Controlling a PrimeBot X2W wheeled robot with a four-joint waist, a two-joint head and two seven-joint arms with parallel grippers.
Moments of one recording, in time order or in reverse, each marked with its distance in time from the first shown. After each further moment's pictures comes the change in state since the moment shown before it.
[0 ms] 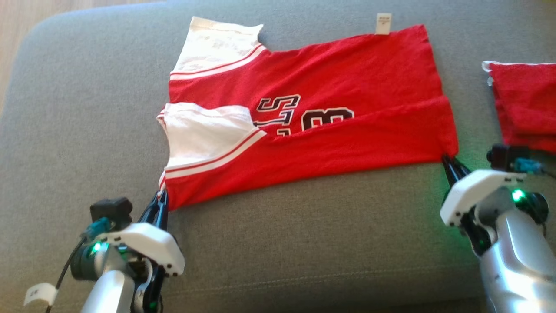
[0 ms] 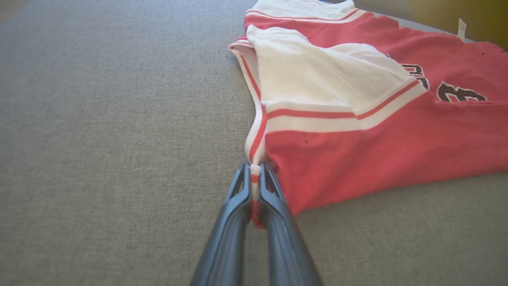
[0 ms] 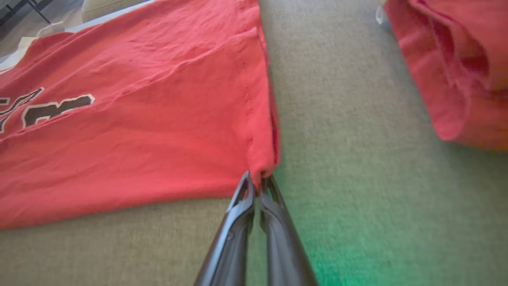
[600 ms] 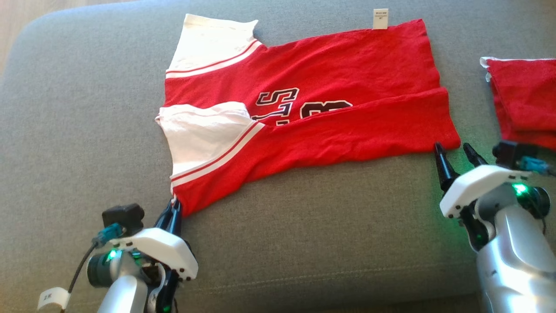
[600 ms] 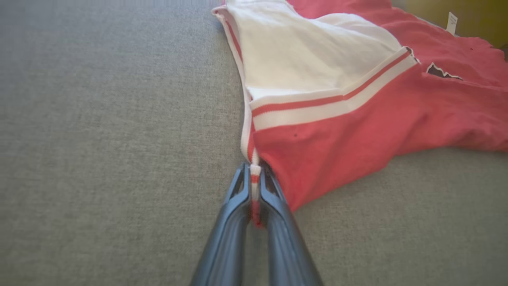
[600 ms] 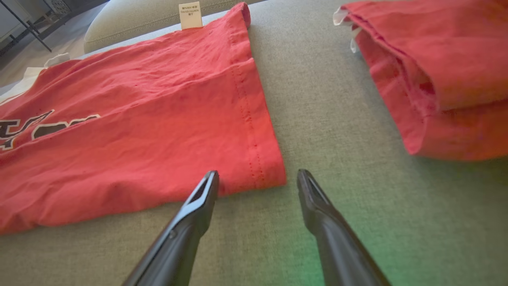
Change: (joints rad) left arm 0.020 -0.059 0.007 0.015 -0.025 -0.012 0.007; right arm 0.010 0.022 -0.025 -0.050 -0.004 0.000 -0.058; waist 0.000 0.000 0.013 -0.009
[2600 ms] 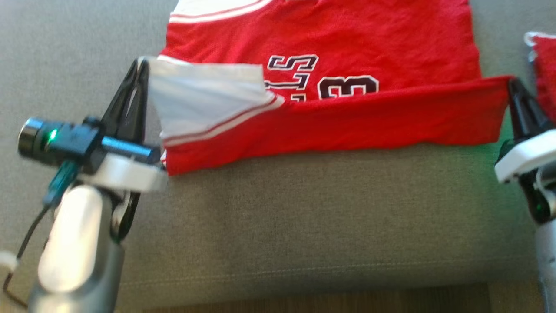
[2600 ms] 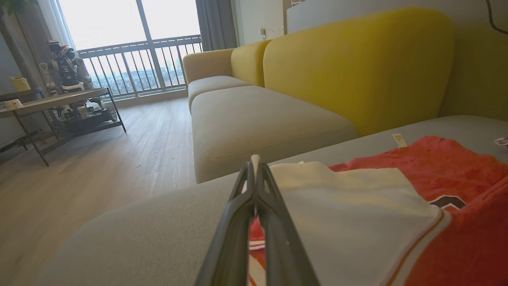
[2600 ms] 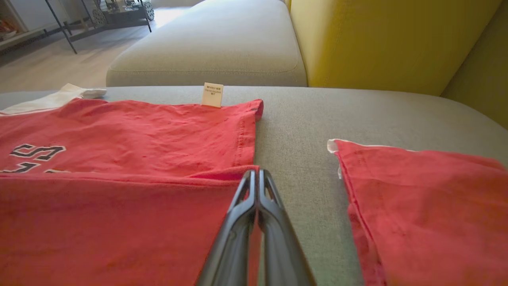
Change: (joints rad) left arm -0.249 0.112 0.040 -0.236 0.303 -0.160 -0.282; right arm 0.056 -0.164 0.053 -0.395 0.063 0.000 -0.003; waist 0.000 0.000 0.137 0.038
